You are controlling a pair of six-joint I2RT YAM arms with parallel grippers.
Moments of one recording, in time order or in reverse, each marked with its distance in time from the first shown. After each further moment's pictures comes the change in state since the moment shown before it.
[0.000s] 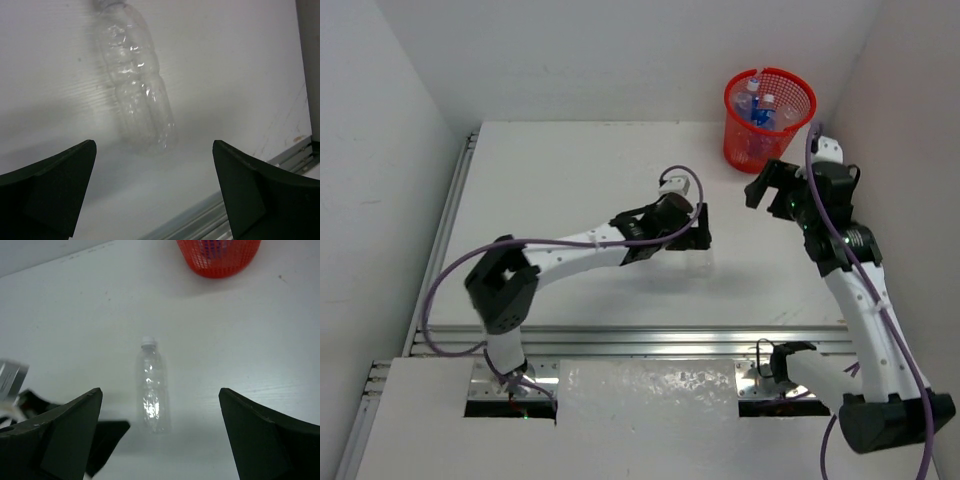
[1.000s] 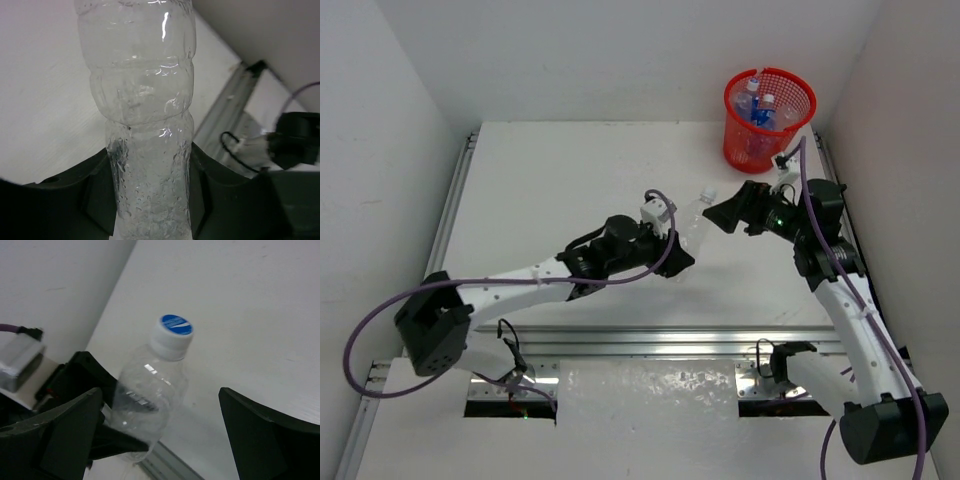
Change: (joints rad) left arm 0.000 -0.312 -0.404 0.384 0.317 0.320; right arm -0.008 -0.097 -0.249 0.258 -0.595 0.103
